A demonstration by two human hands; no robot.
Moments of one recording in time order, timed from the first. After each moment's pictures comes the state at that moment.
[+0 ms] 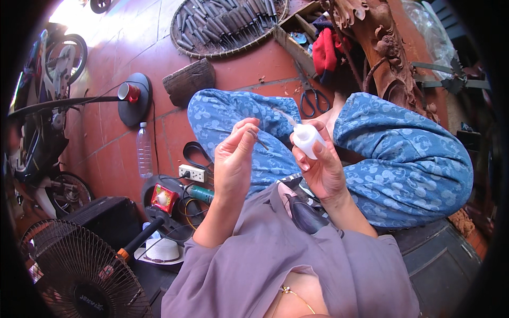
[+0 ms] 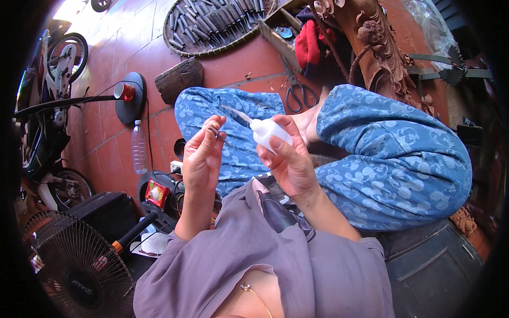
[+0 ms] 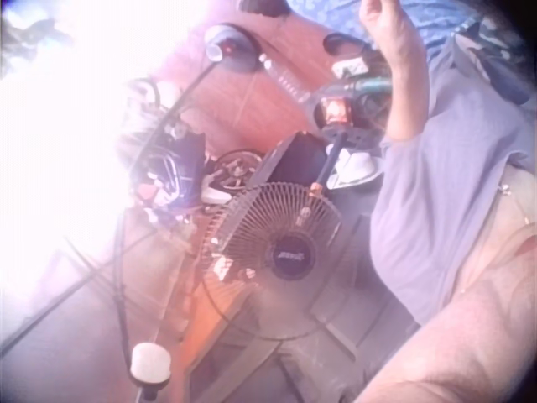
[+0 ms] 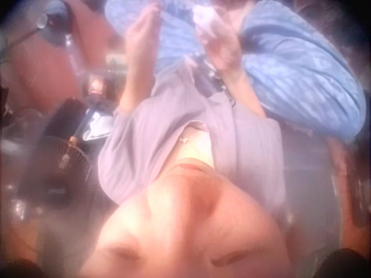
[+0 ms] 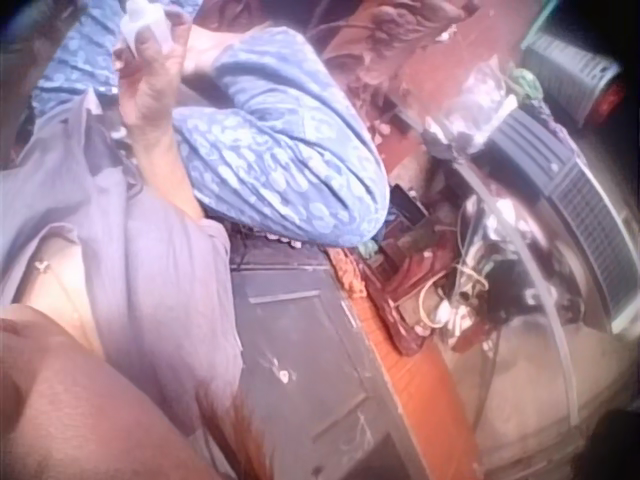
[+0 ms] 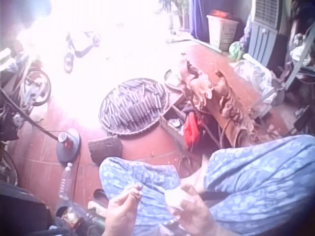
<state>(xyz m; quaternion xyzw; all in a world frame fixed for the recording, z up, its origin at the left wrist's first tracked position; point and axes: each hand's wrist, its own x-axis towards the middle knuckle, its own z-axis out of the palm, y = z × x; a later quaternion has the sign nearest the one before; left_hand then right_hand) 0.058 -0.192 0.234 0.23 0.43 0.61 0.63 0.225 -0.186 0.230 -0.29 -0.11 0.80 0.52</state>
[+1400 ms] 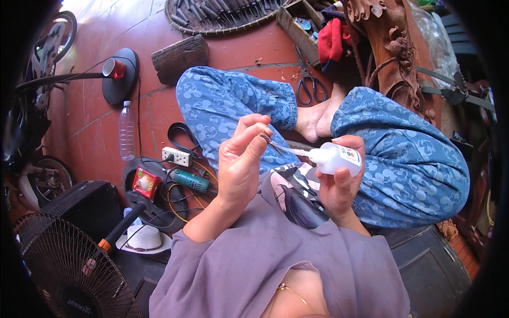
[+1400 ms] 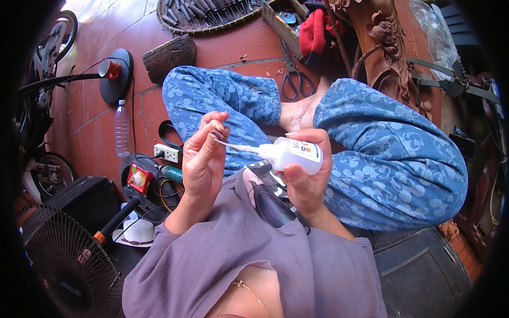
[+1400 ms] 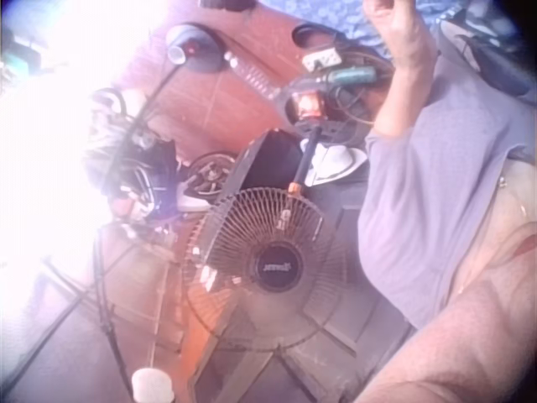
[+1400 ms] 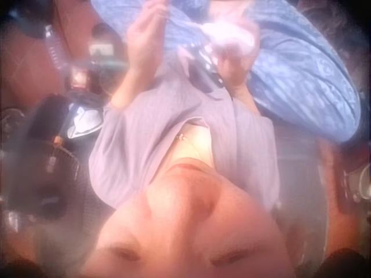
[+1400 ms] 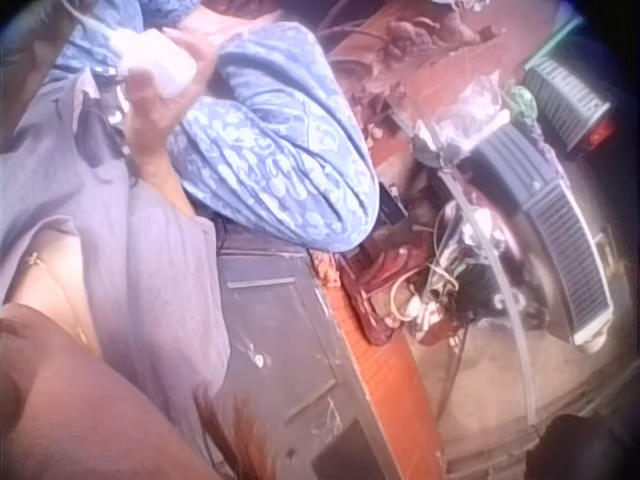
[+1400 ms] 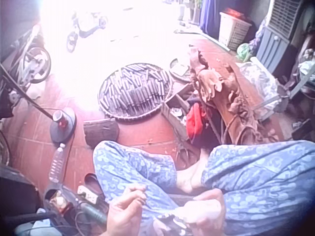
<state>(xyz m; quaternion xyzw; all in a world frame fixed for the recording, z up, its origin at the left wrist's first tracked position) 0.074 -0.211 0.236 0.22 0.40 0.63 0.63 0.235 -0.212 0.252 -0.46 -0.30 0.62 0.56</state>
